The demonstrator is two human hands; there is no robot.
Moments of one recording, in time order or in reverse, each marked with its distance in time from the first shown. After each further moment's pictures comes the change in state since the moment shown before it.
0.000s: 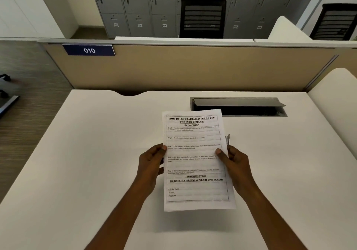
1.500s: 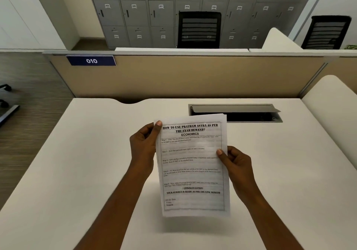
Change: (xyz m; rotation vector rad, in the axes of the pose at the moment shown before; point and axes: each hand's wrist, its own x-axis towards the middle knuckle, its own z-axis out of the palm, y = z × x) left_hand -0.003 0.074 0.024 -0.080 0.125 0.272; right_hand -0.024 -0.033 0.004 0.027 -0.005 -0.099
